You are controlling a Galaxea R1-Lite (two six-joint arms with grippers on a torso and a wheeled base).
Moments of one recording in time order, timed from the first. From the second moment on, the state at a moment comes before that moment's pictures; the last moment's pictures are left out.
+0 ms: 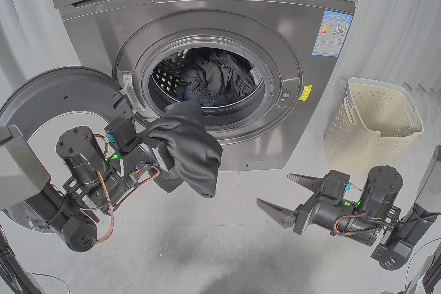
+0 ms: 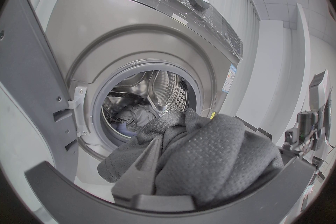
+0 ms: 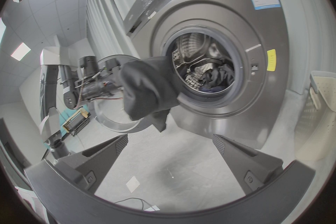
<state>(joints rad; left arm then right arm) -0.48 1.90 -0.51 -1.55 -0.05 -0.12 0.68 1.91 -0.27 -1.54 0.11 0.12</state>
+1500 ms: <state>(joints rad) -0.48 1.89 -0.40 -1.55 -0.08 -0.06 0.56 1.91 -0.27 -1.54 0.06 0.12</state>
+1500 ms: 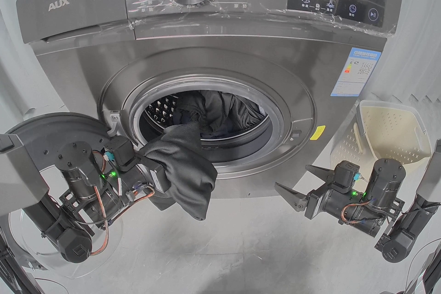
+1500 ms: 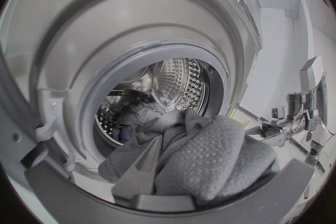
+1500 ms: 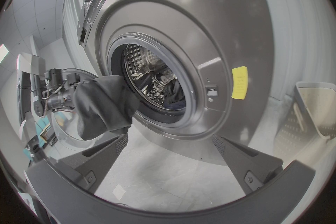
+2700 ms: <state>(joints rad) -0.57 2.25 -0.88 -1.53 -0.04 -0.09 0.65 1.91 -0.23 -1.54 0.06 0.12</state>
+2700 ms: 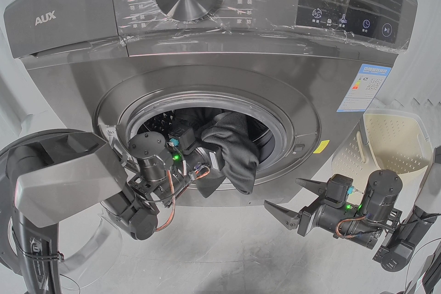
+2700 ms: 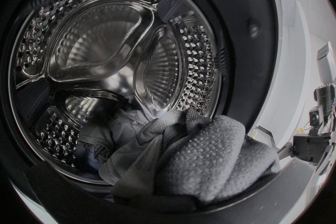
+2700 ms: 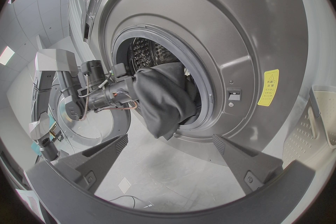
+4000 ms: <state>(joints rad) -0.47 2.60 -1.73 -1.08 0.16 -0.16 0.66 1.93 -0.23 -1.54 0.06 0.12</state>
